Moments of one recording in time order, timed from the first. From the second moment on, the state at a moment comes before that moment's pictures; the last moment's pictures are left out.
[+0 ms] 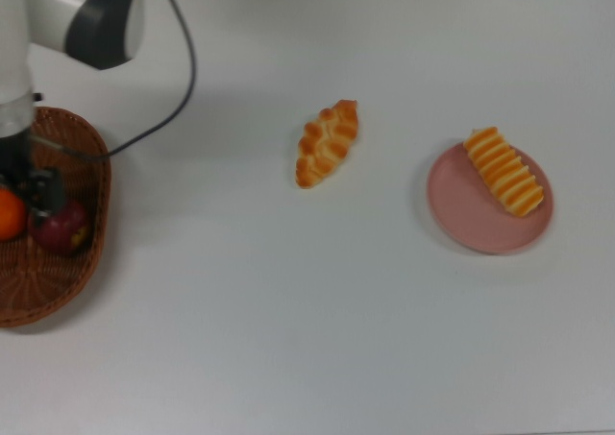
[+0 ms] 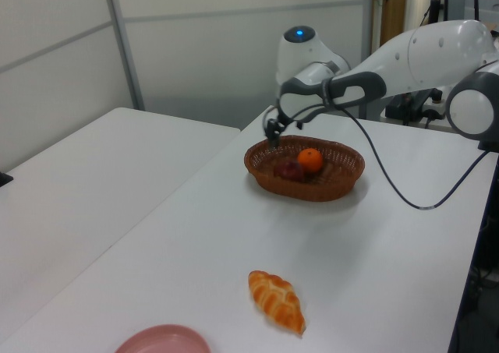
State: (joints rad) arm -0.37 0.53 0.10 -1.42 -0.27 2.29 0.12
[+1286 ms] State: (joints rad) arm 0.25 0.51 0.11 -1.52 -0.18 1.70 0.14
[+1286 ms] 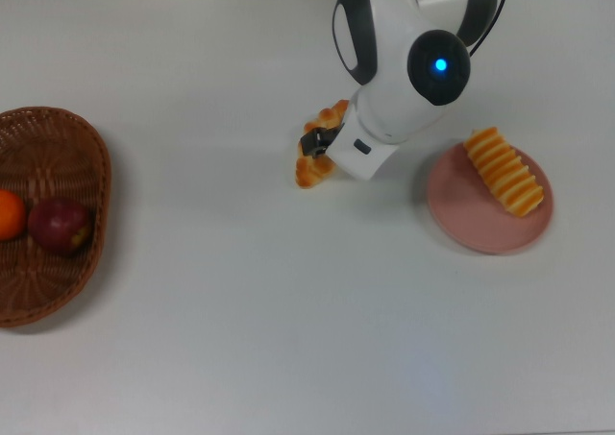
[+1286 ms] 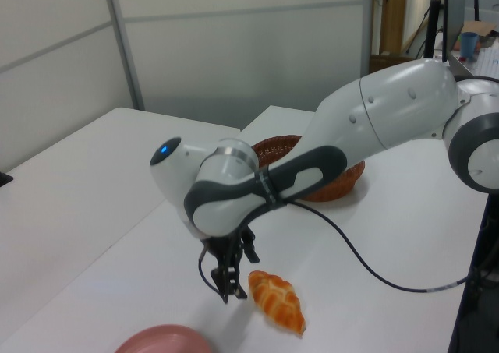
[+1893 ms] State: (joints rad) arm 0.28 0.54 0.11 -1.59 -0.28 1.69 0.14
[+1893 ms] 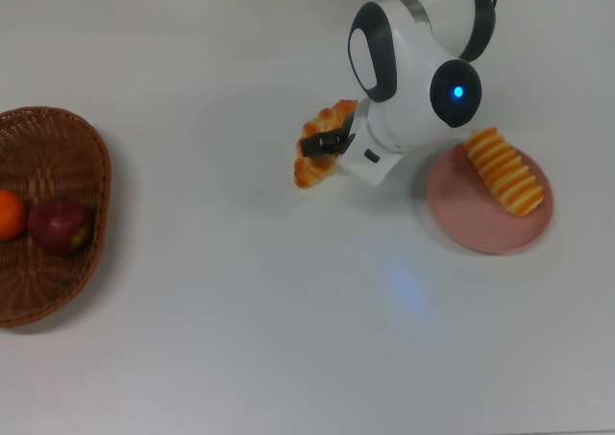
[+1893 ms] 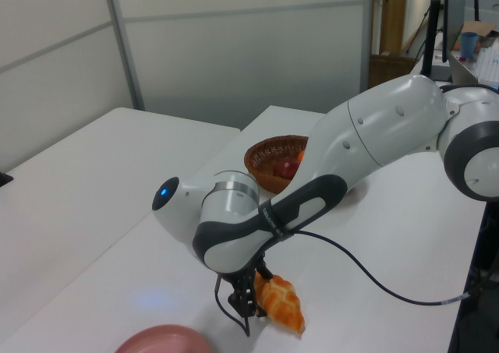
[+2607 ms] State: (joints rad) arm 0.28 0.53 0.10 -1.58 -0.29 1.69 0.23
